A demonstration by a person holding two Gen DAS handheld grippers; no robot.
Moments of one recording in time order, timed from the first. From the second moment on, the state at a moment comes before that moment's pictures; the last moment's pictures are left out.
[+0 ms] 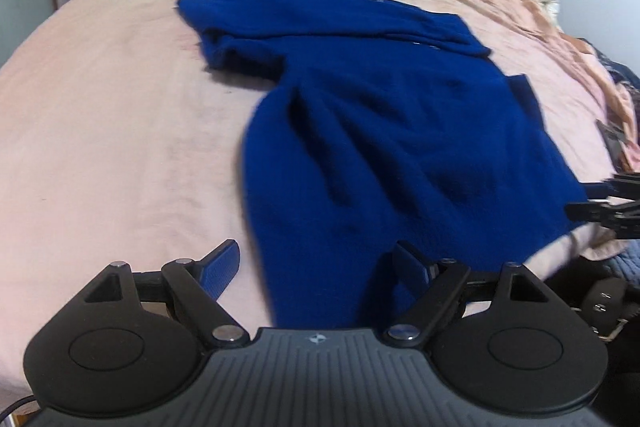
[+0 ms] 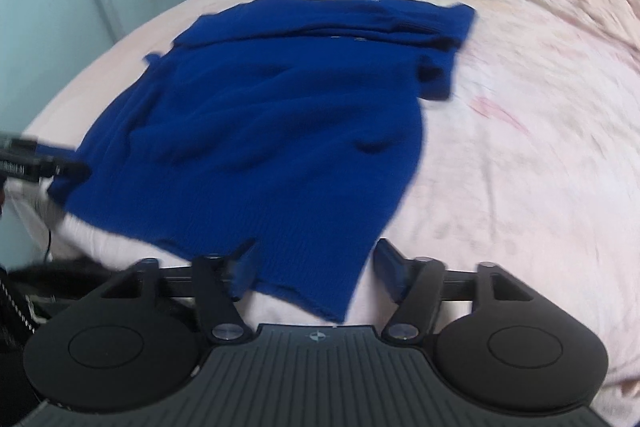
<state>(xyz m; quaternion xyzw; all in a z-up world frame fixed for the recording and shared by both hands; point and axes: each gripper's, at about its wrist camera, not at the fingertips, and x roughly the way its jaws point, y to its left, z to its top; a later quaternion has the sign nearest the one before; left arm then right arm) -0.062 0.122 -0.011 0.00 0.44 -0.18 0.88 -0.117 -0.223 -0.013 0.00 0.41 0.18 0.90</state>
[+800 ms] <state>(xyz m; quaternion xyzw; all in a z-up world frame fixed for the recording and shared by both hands) -0.100 0.169 0.082 -0.13 0.26 -0.30 0.91 -0.134 -0.286 0.071 0.14 0.30 0.30 0.89</state>
